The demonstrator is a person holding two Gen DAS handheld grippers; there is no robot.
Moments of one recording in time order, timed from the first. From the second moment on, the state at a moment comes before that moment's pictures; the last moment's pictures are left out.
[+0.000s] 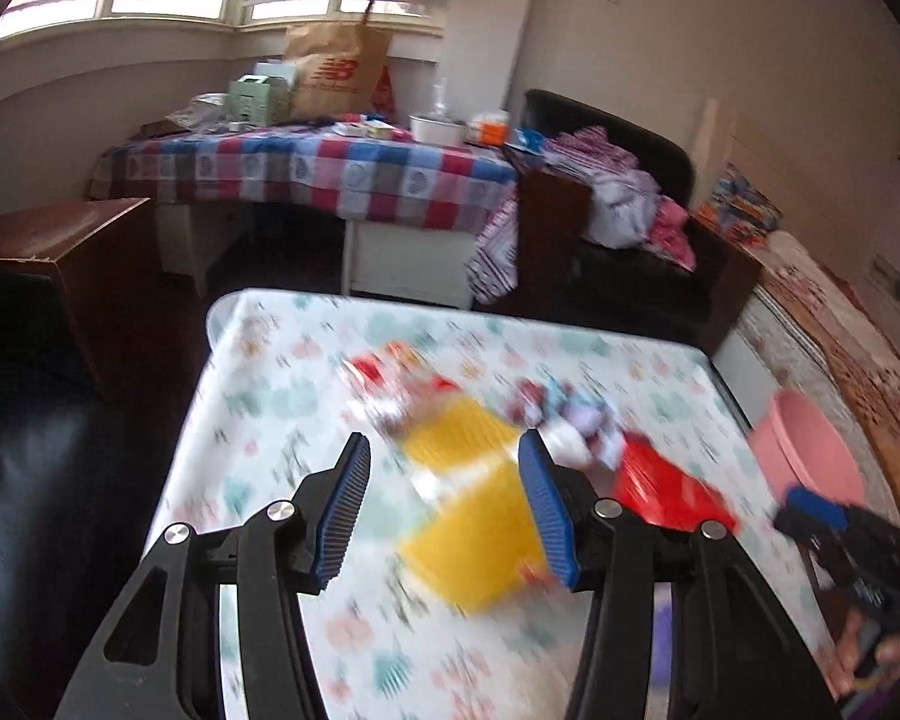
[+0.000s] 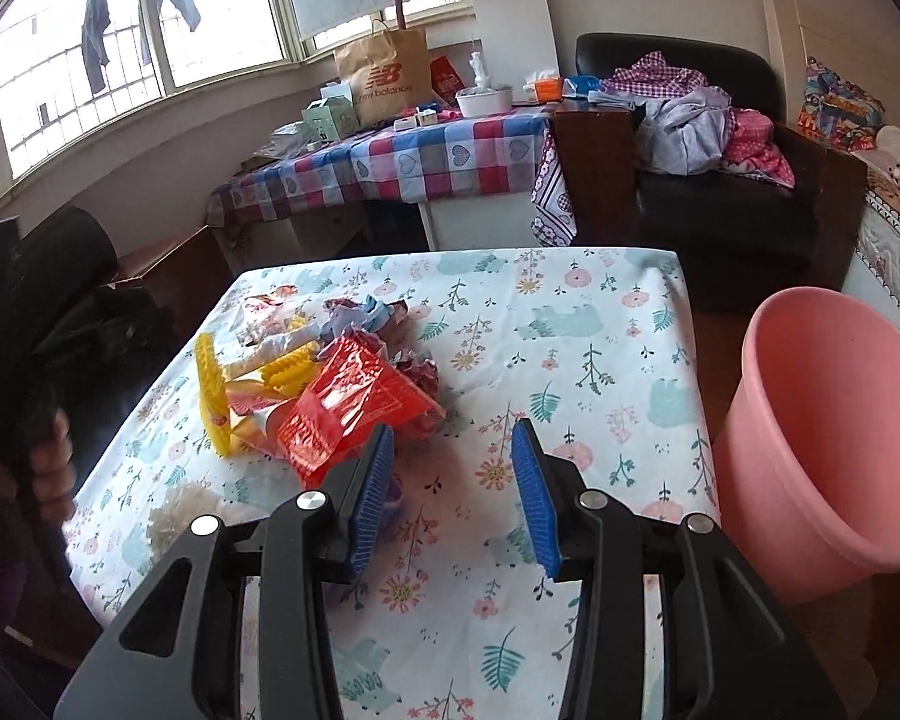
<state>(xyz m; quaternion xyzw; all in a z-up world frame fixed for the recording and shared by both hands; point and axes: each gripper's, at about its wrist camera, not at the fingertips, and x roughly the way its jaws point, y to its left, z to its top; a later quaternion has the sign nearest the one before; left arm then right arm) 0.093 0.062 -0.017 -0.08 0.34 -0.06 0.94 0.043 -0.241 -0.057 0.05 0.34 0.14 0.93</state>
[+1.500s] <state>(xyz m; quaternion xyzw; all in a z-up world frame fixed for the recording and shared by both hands) 0.134 0.078 -0.015 -0.11 0.33 -0.07 0.94 0.198 -0.199 -0.052 0.18 0.47 0.24 0.83</state>
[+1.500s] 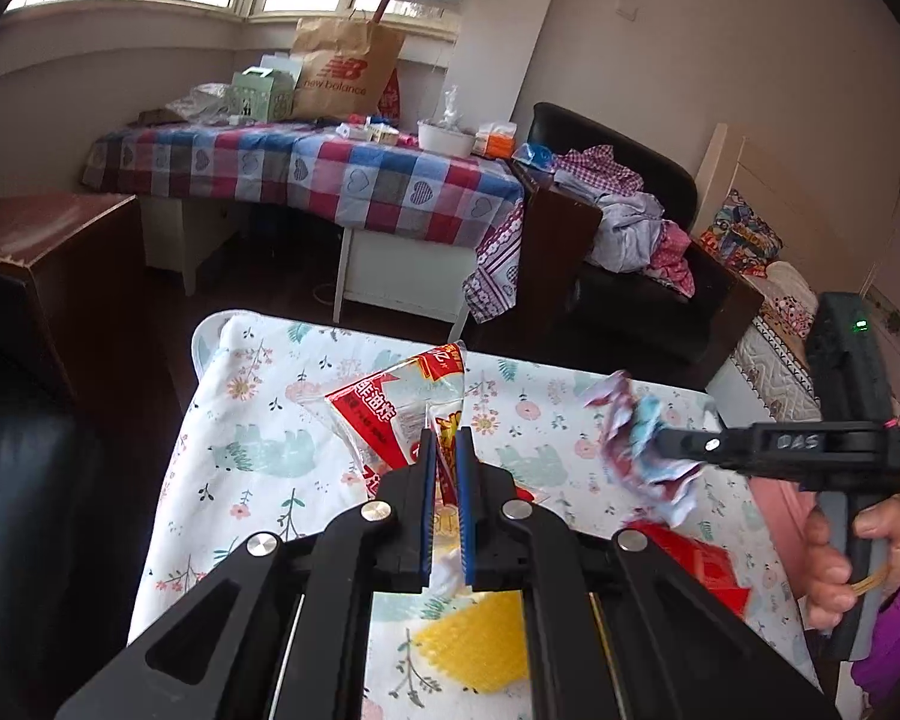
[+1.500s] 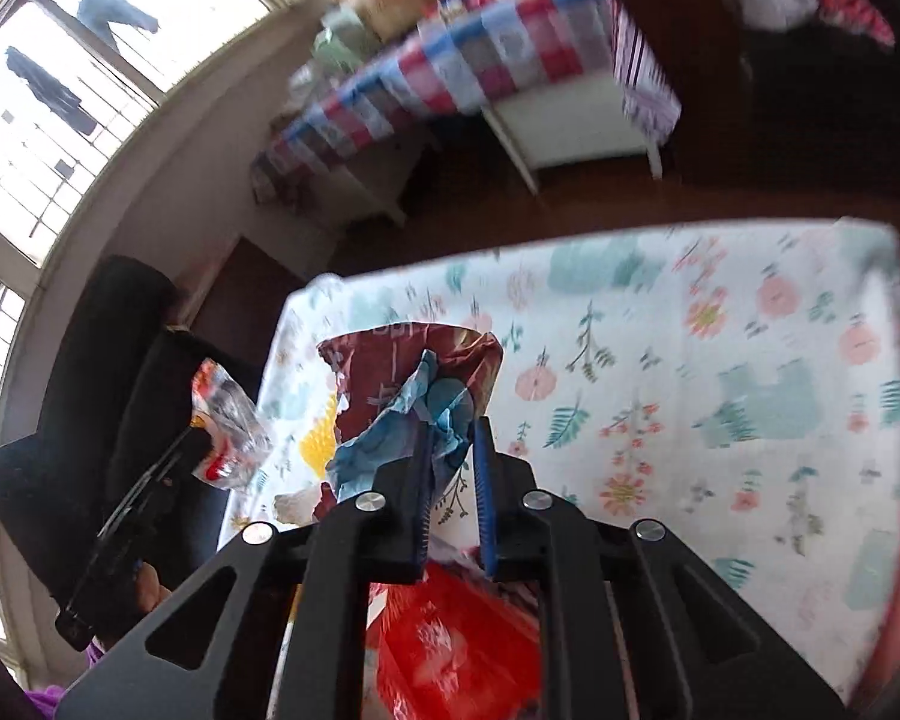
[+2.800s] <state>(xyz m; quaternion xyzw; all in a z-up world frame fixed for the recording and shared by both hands) 0.075 -0.202 0.039 -0.02 0.32 -0.32 0.89 -0.021 -0.458 -0.014 0.16 0.24 -0.10 0.95</state>
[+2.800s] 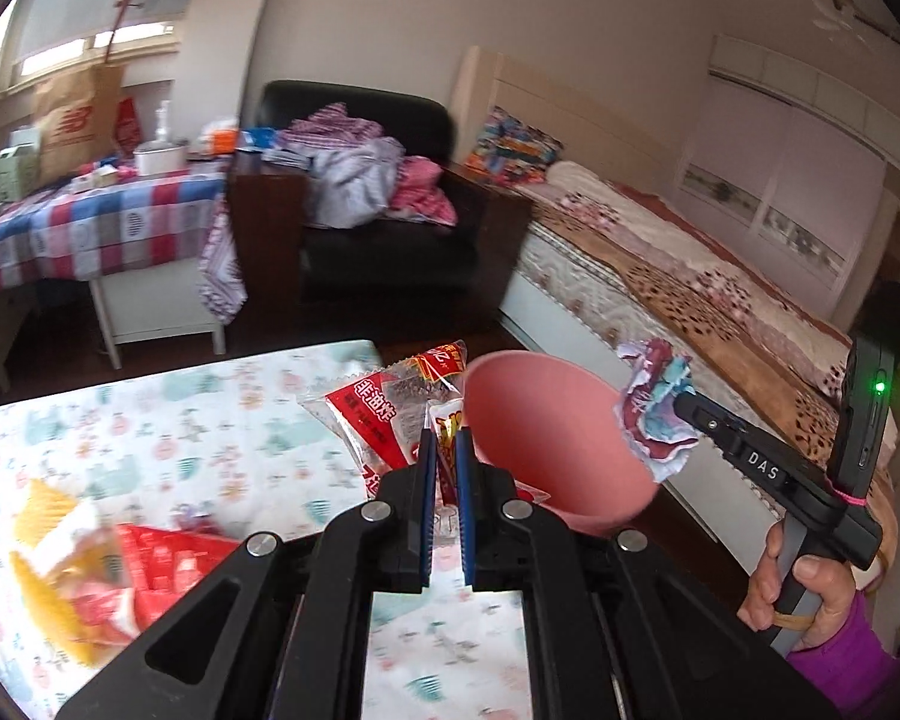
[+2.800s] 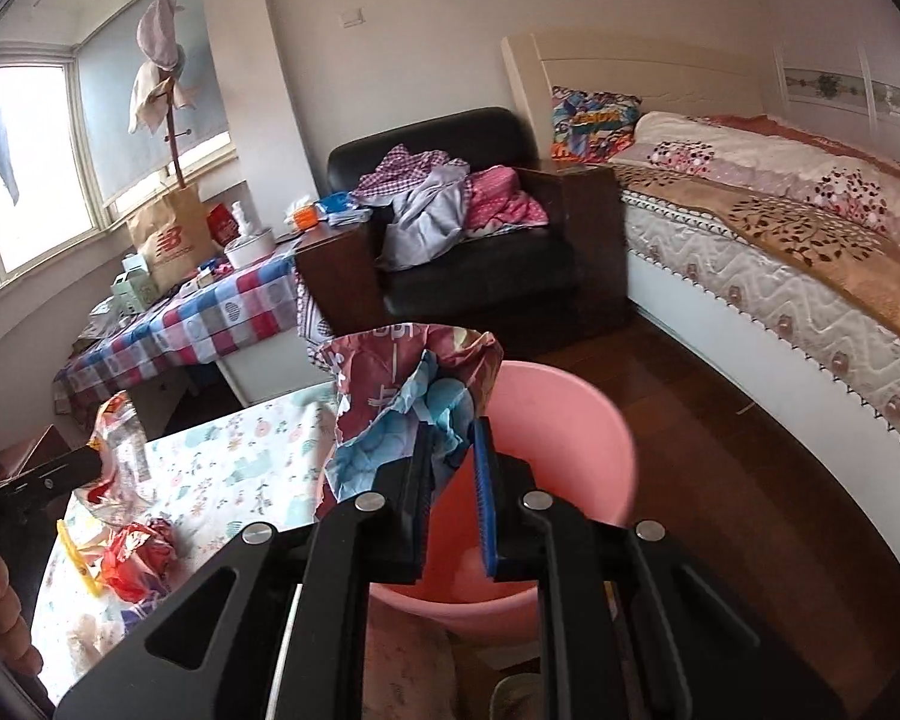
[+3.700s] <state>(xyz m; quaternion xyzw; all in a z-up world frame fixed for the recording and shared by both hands) 0.110 -0.316 0.004 0.01 0.36 -0.36 0.86 -0.015 -0.501 -0.045 0.17 0.27 -0.15 0.94</state>
